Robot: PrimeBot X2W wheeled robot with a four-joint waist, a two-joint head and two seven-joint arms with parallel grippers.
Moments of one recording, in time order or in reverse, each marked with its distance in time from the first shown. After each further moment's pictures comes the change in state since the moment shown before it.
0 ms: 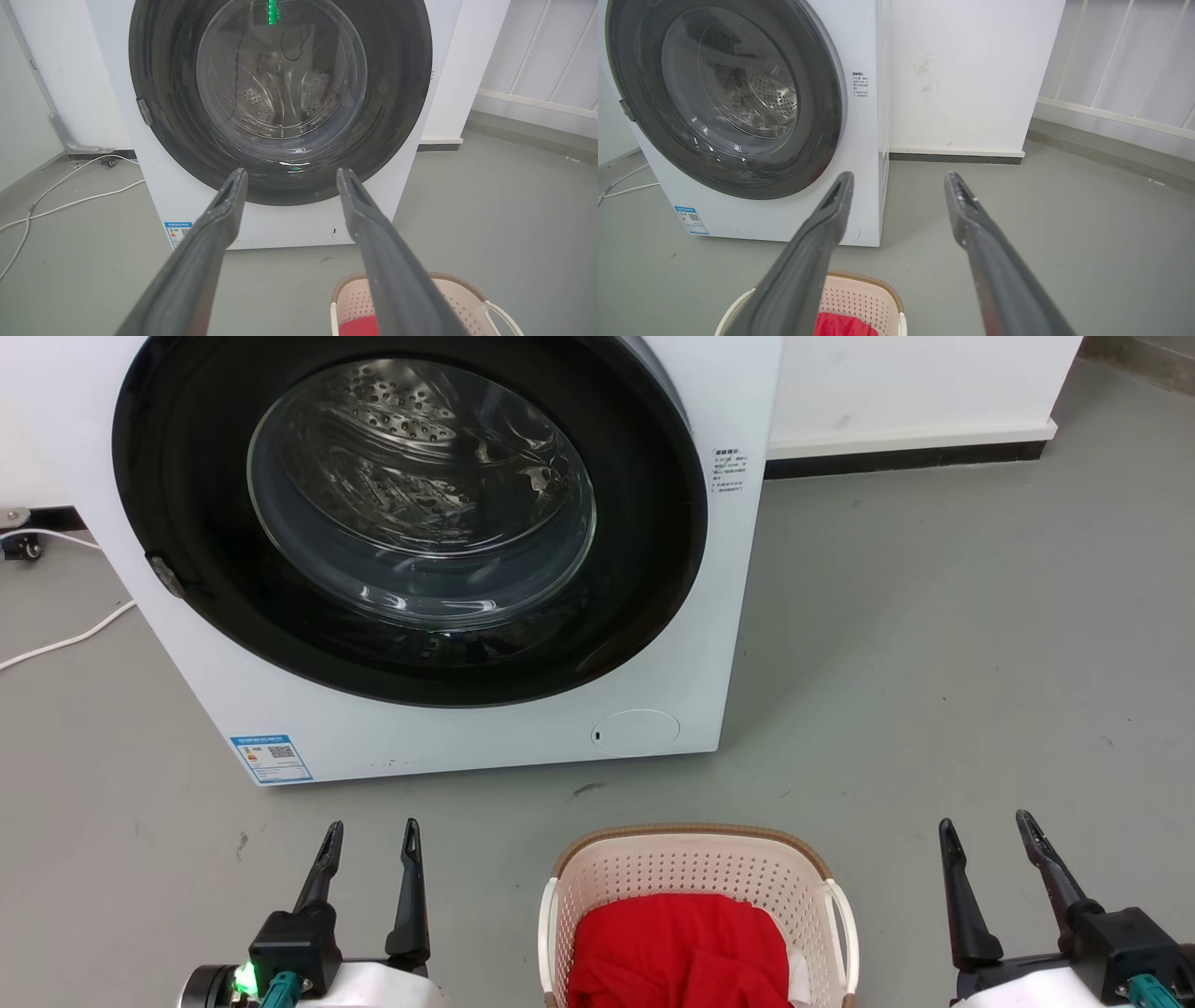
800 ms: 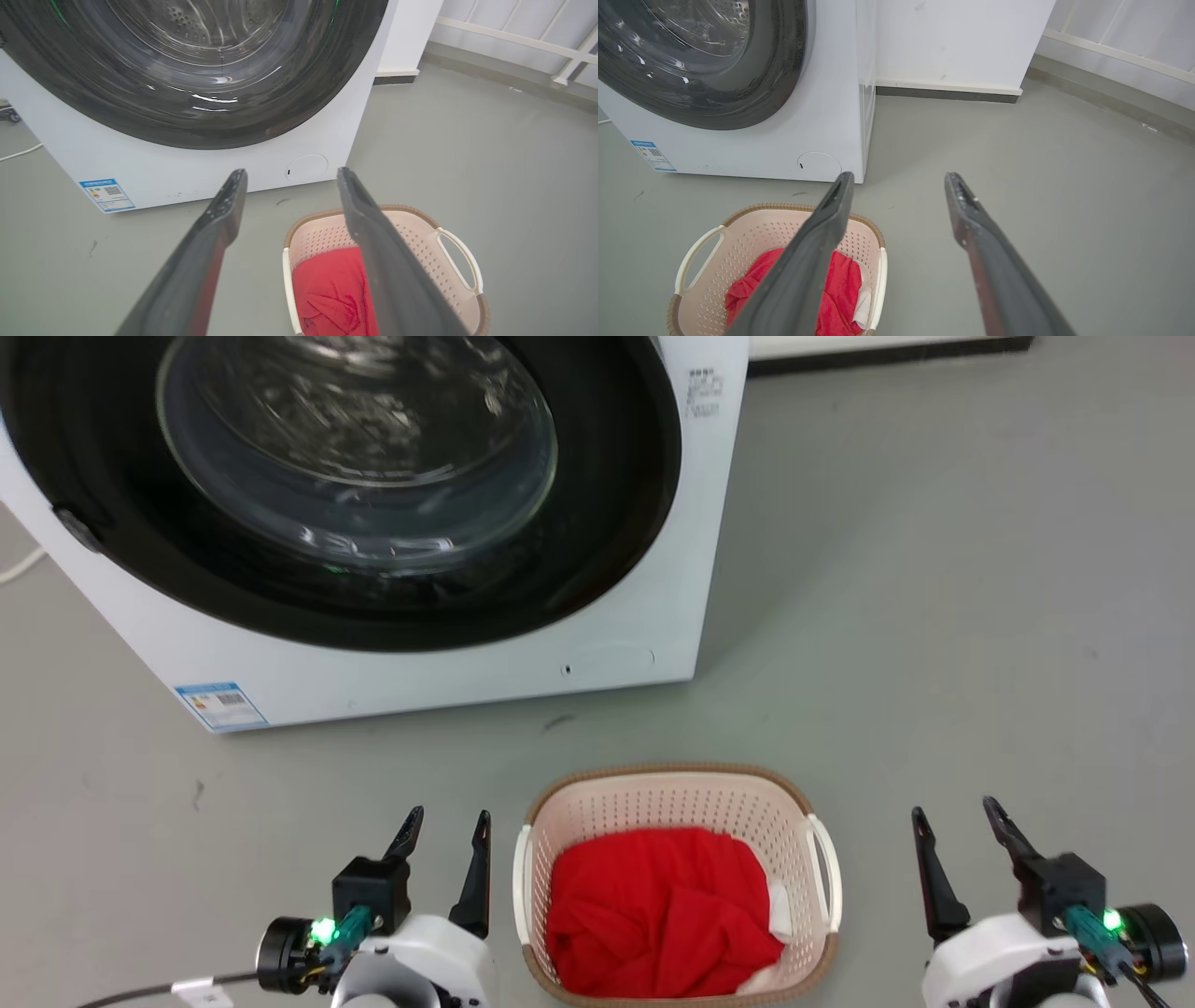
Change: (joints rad) left arm -0.164 -0.001 -0.096 0.268 -0.034 -0.053 0.000; right arm -0.150 -0.001 -0.016 0.264 -0.081 0.000 -0.001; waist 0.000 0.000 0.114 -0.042
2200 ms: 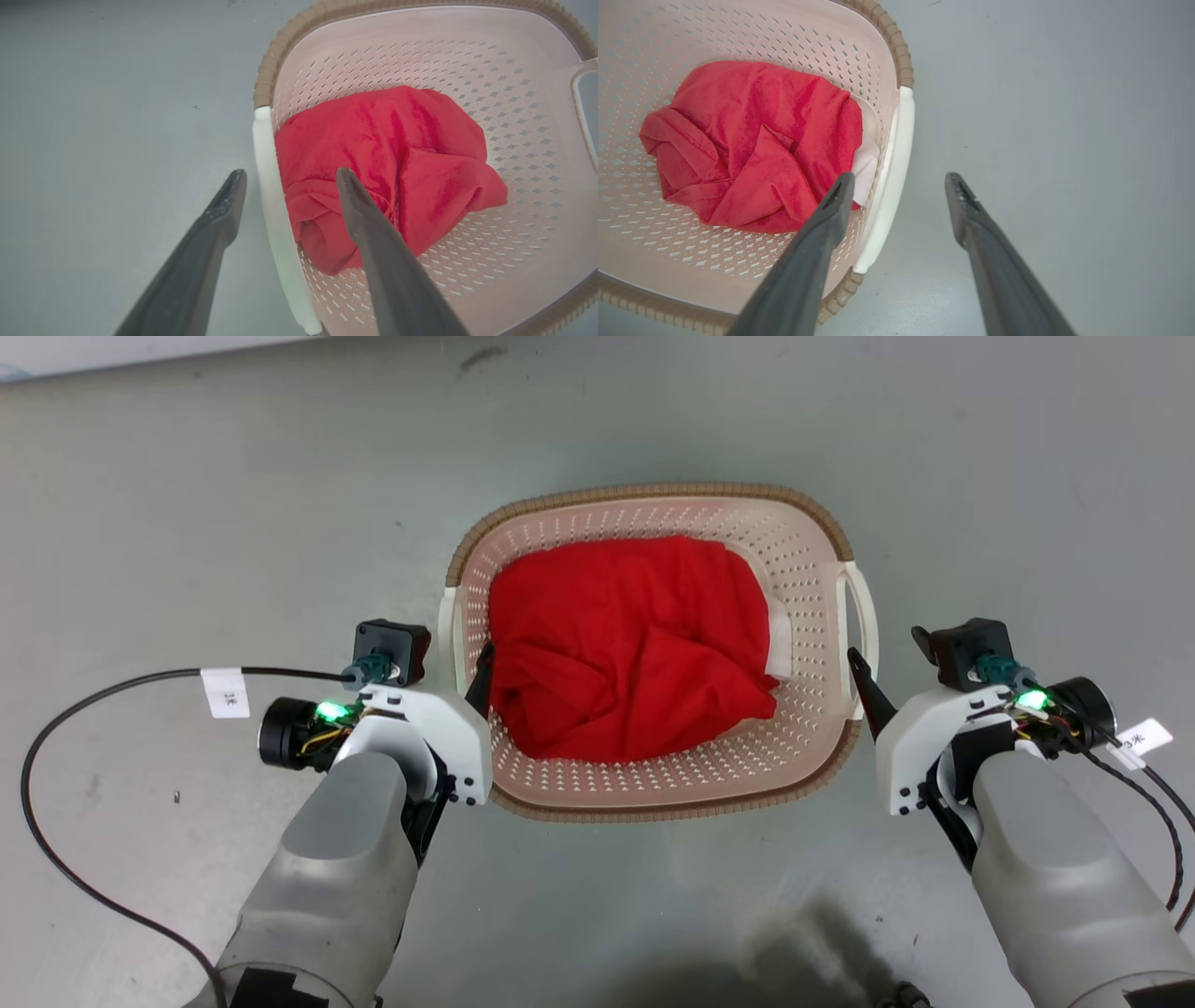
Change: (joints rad) left arm -0.699 0.003 -0.074 0.792 -0.047 -0.088 0.000; right arm -0.699 -0.049 0.177 0.788 0.004 0.000 0.000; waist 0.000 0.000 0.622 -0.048
